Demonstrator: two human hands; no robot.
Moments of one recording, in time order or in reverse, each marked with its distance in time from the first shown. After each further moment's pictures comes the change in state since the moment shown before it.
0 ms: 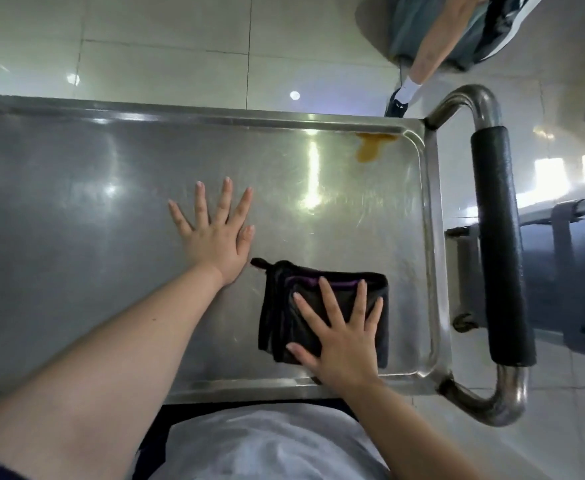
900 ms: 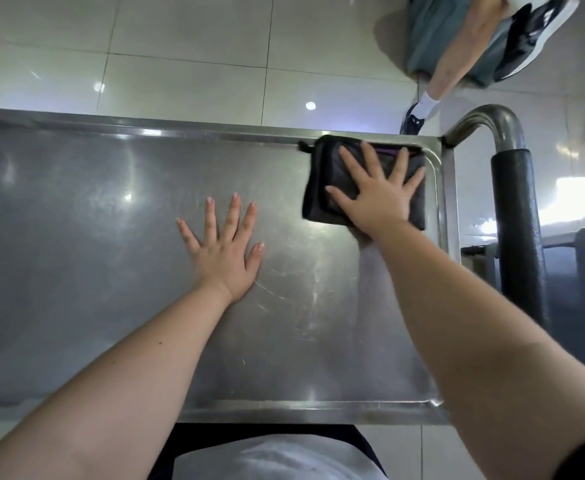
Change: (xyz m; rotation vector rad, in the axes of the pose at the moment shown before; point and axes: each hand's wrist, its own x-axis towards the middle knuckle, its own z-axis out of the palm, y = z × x) left_hand 0.008 0.000 -0.001 -0.010 -0.012 -0.033; right_hand 0.231 0.088 -0.108 -0.007 0.137 0.221
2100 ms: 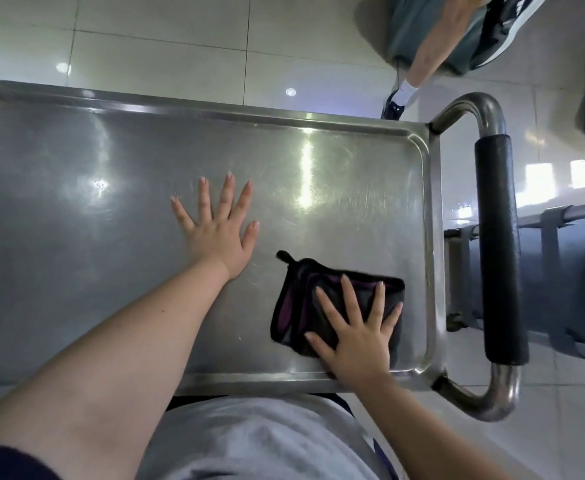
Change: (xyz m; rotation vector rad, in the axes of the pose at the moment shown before) left_hand 0.008 0.005 -0.003 0.013 -0.014 0.006; right_hand -0.246 -0.011 0.068 0.036 -0.172 -0.105
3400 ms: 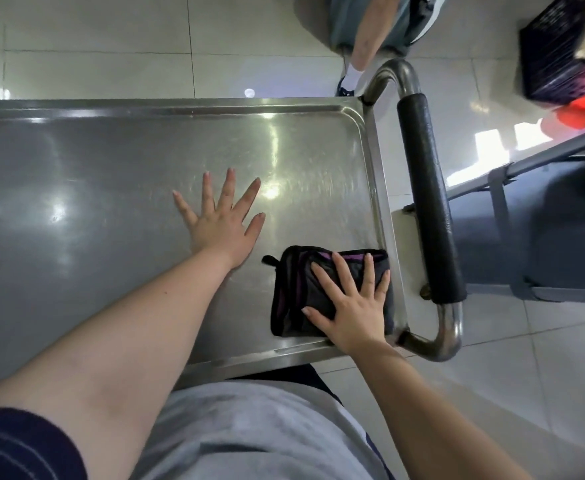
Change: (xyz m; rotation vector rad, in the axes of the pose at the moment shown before) left_hand -0.008 0.077 -0.005 0.006 -0.021 0.144; right_hand -0.019 0.051 0.002 0.011 0.014 0.139
